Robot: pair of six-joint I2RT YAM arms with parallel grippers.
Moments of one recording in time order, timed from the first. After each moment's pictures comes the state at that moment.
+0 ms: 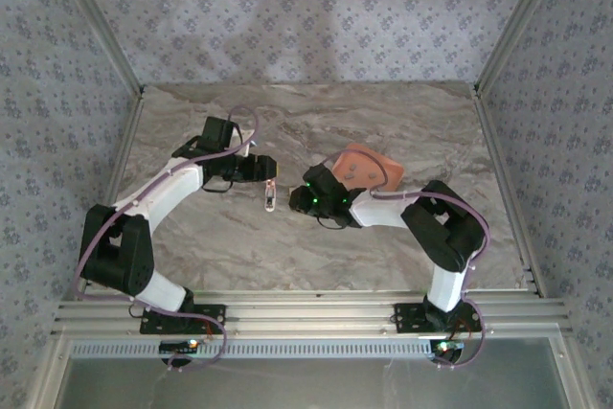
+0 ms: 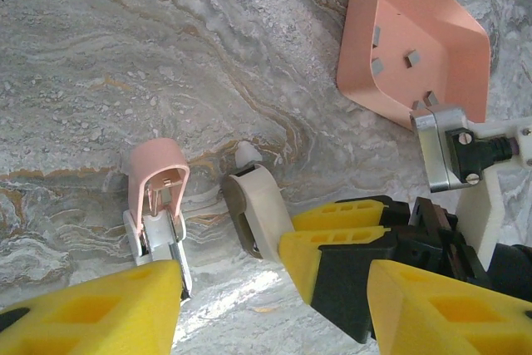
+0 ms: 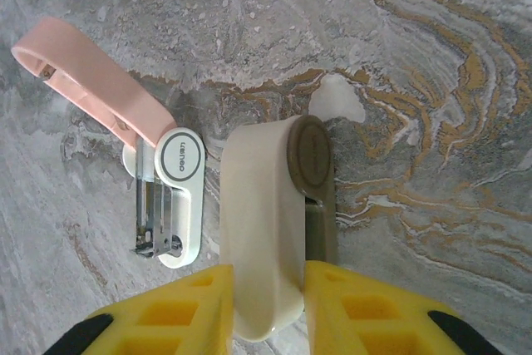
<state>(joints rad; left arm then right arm) -0.35 1.51 1.07 -0.50 0.50 -0.32 0.82 1.80 0.92 0.11 -0.05 0.95</state>
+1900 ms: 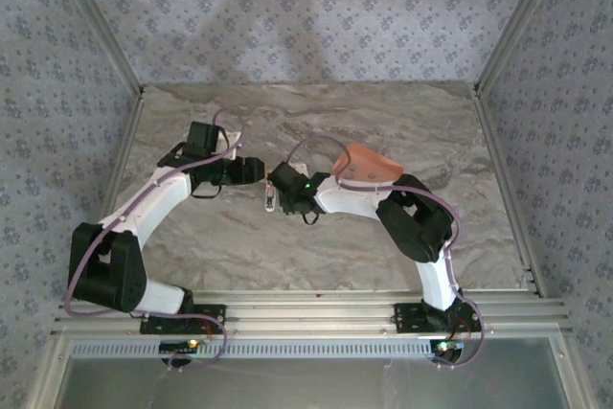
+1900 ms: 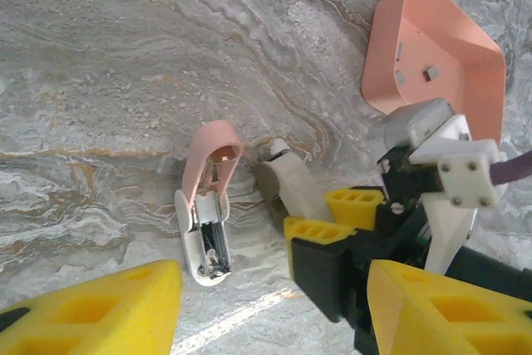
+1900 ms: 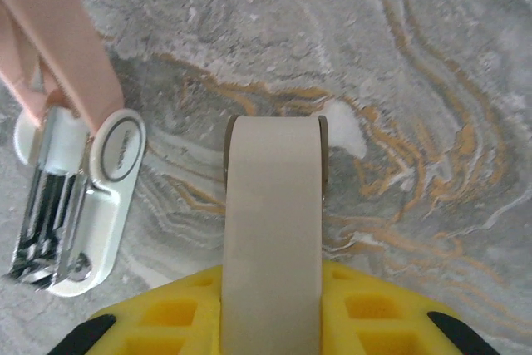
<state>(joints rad) -0.28 1.40 0.99 -0.50 0.47 -0.31 0.92 1.99 1.34 -0.44 0.25 0.67</state>
